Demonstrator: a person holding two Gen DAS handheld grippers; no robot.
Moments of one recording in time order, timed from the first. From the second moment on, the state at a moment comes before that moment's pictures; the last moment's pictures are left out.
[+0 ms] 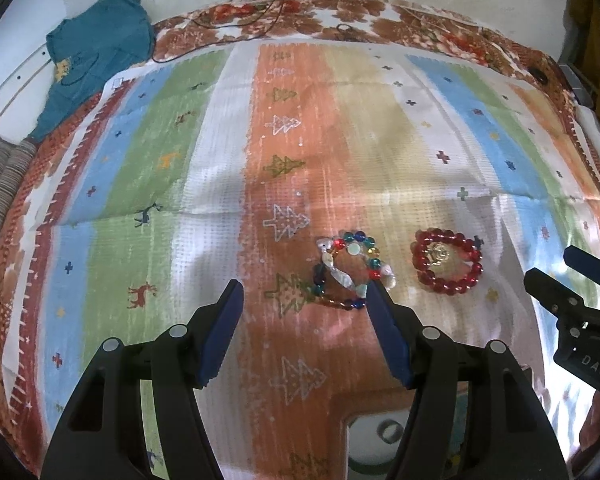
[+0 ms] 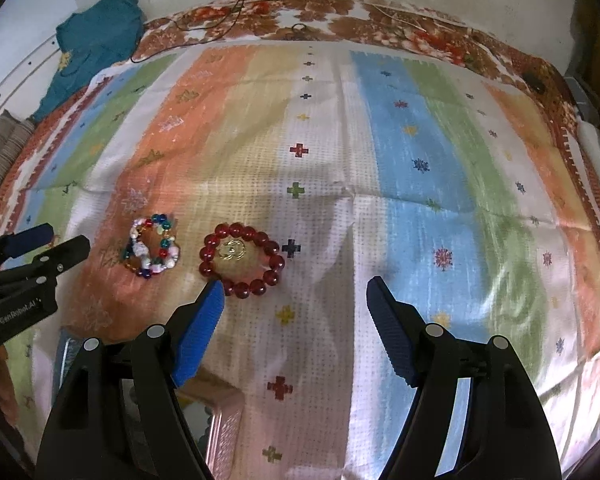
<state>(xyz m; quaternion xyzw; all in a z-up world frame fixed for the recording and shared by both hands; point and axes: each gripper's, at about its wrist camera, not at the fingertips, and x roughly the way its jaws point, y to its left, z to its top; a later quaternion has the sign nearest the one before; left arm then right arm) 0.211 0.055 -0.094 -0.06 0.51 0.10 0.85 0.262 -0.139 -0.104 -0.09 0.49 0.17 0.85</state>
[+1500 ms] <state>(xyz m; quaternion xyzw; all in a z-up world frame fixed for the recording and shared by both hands) 0.272 0.064 -0.149 -0.10 0.55 0.05 0.83 0.308 -0.108 -0.159 -0.11 0.53 0.18 0.82</state>
